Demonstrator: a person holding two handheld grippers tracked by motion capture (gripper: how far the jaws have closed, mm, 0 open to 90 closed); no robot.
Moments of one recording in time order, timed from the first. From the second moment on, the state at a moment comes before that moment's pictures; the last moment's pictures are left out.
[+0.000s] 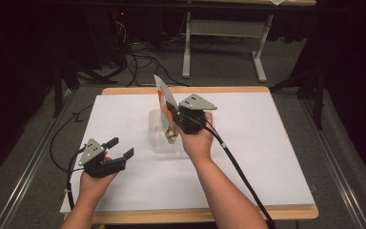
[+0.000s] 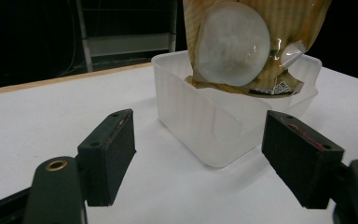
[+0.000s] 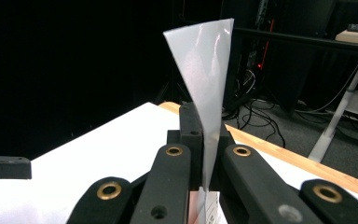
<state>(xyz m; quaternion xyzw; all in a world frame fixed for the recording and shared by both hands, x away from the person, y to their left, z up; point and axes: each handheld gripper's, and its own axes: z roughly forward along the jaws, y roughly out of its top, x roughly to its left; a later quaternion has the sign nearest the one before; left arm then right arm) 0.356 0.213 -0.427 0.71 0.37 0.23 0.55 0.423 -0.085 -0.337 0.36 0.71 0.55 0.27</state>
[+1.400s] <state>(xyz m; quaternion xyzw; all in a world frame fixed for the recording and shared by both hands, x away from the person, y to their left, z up) 0.357 0.209 -0.428 0.72 0.36 0.23 0.55 0.426 -0.069 -0.404 0.37 0.71 0.54 0.26</state>
